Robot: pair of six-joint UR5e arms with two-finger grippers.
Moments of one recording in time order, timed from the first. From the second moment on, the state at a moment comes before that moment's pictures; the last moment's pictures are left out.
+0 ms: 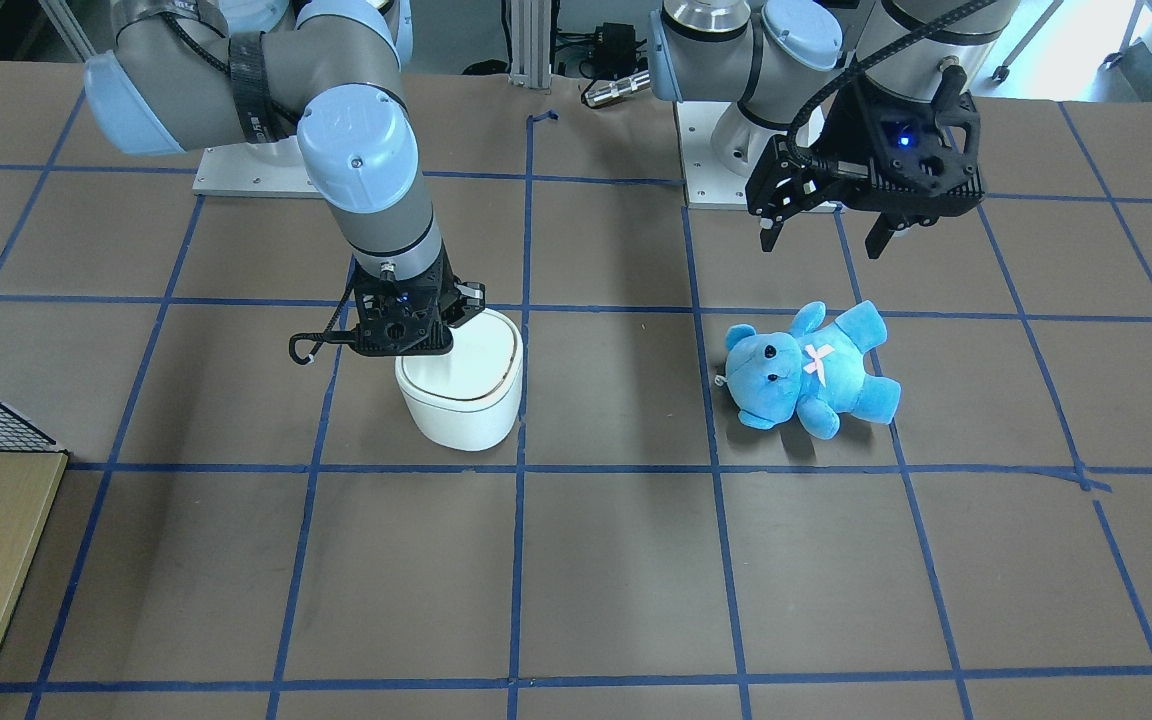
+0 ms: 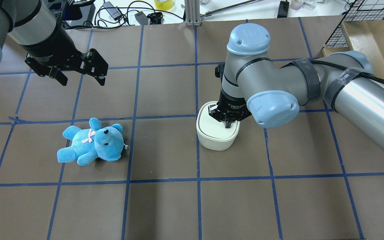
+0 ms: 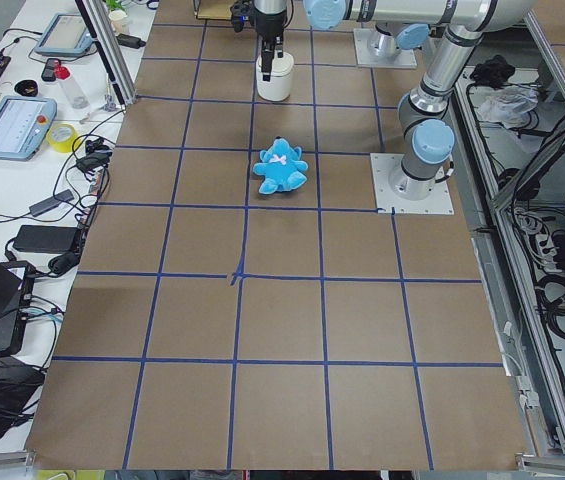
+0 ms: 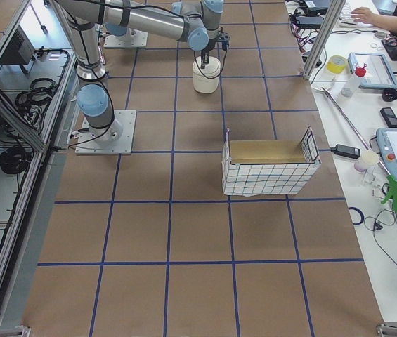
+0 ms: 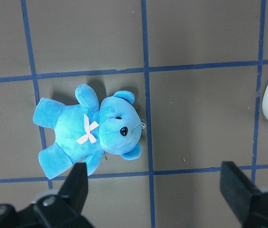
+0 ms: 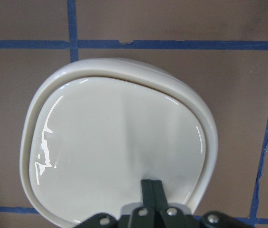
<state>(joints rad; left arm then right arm) -1.54 -1.52 -1.60 -1.55 1.57 0.07 1.82 -1.39 1.83 -1.91 -1.49 0.23</state>
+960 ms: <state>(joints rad) -1.54 -1.52 -1.60 -1.55 1.57 0.07 1.81 -1.40 1.50 -1.58 -1.53 0.25</state>
